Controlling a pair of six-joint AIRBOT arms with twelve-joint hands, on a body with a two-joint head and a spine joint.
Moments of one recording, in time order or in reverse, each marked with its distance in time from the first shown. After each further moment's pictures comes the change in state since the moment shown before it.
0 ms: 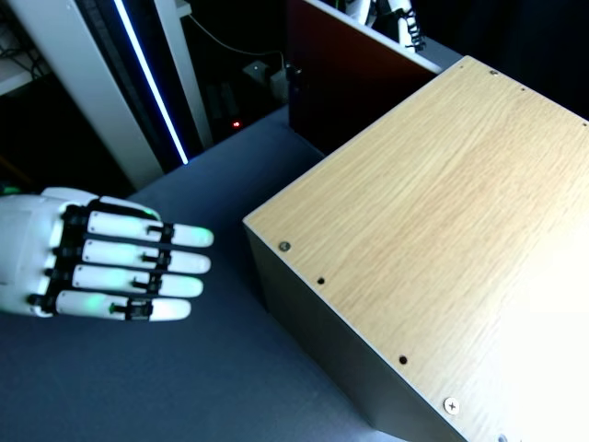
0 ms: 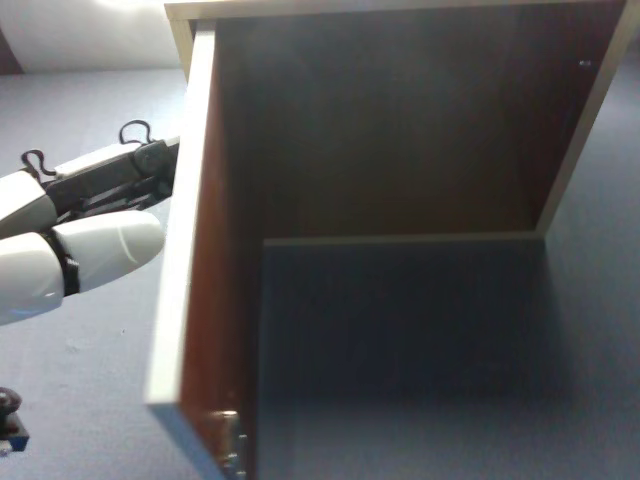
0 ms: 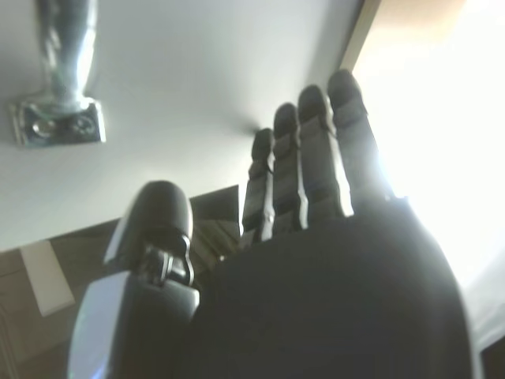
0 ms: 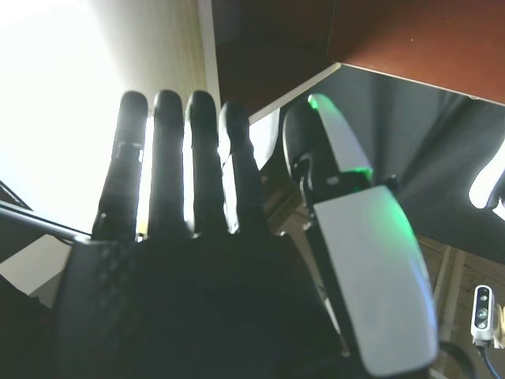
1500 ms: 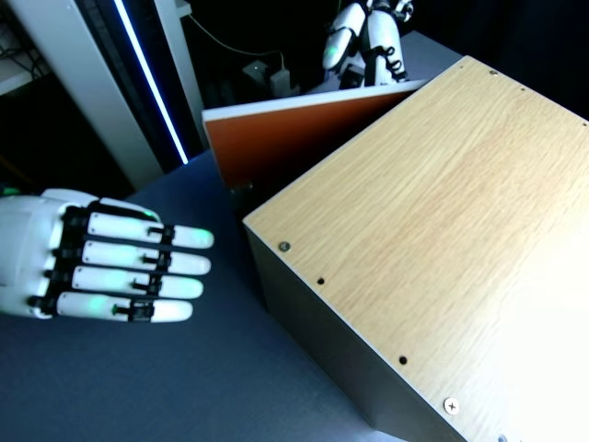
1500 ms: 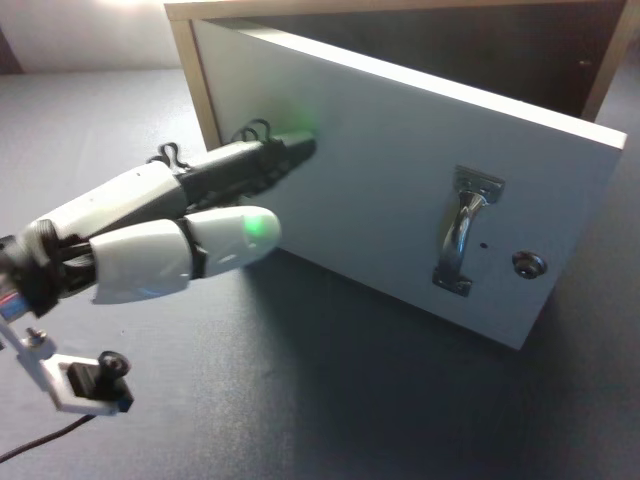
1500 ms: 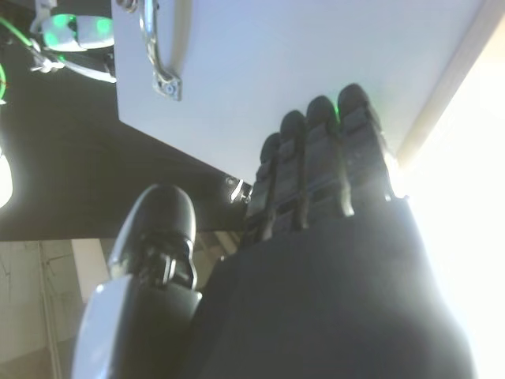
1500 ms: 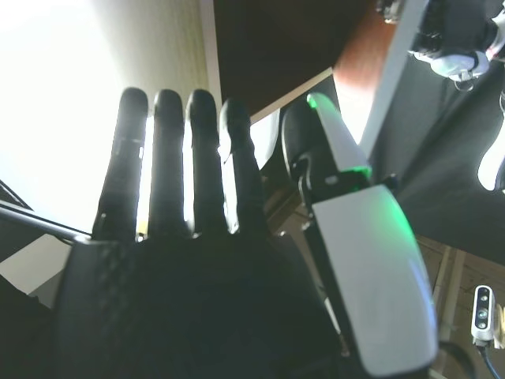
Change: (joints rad) left arm -0.250 -0.201 0.143 0.168 0.206 -0.001; right arm 0.000 -0.002 0.008 -0.001 0.000 0.002
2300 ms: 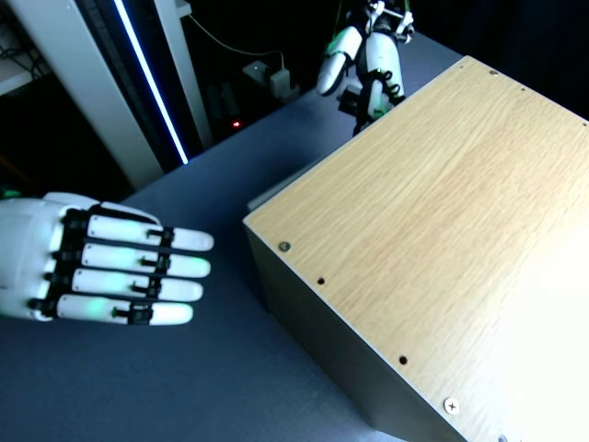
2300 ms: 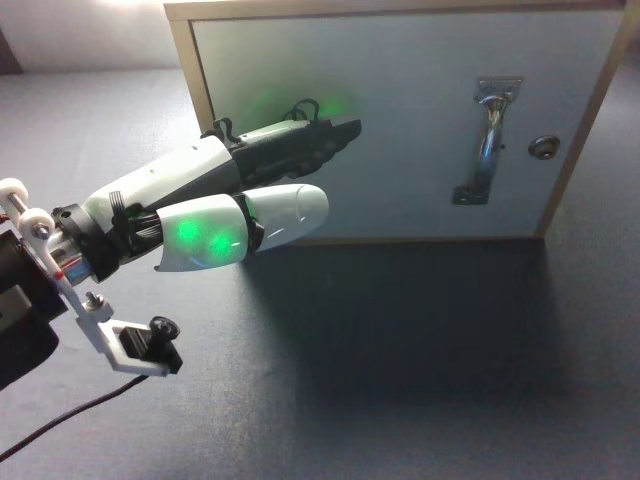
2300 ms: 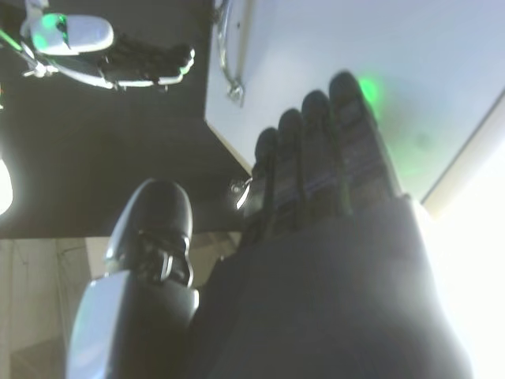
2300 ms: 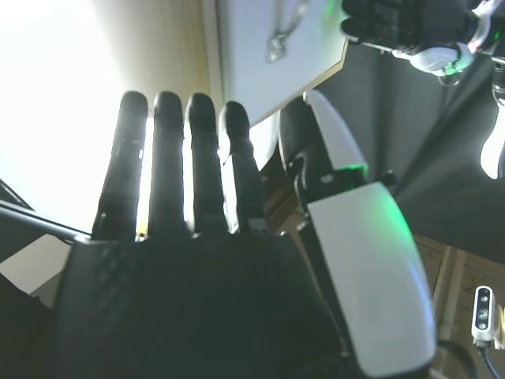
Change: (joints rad) left arm -0.108 -0.112 0.101 0.014 0.069 0.000; right arm 0.000 -0.010 0.005 0.001 -0.001 0.003
